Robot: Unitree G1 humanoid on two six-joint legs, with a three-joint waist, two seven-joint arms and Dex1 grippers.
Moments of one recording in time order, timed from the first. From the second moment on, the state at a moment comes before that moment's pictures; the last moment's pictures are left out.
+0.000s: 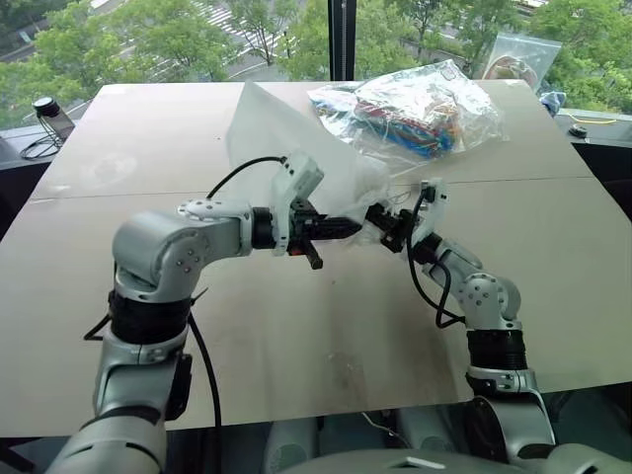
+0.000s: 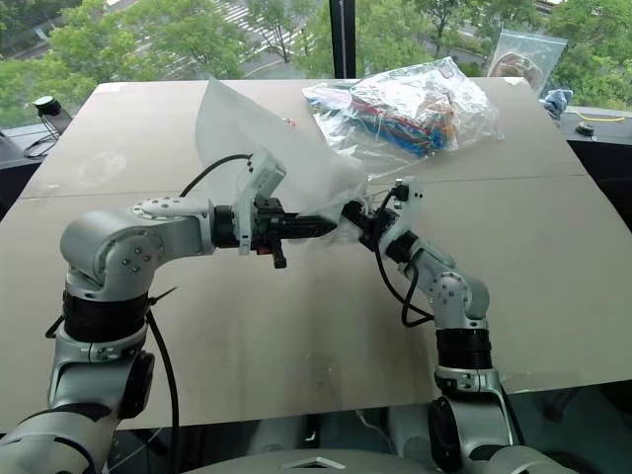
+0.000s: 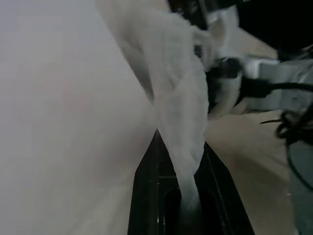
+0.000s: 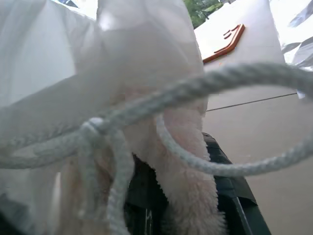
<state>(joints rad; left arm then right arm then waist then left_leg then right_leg) -0.74 0.56 0.03 -0.32 -0.82 1.34 -0.74 -0.49 0.03 -0.11 -0.02 0.69 0.76 0.43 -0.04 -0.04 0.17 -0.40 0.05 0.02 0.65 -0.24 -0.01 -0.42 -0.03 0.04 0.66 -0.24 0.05</state>
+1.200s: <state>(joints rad) -0.75 0.44 0.02 -0.29 -0.94 1.30 -0.63 -0.46 -0.01 -0.01 -0.13 0.88 0.68 0.32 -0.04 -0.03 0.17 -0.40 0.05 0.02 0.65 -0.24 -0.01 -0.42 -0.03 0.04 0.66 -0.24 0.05</state>
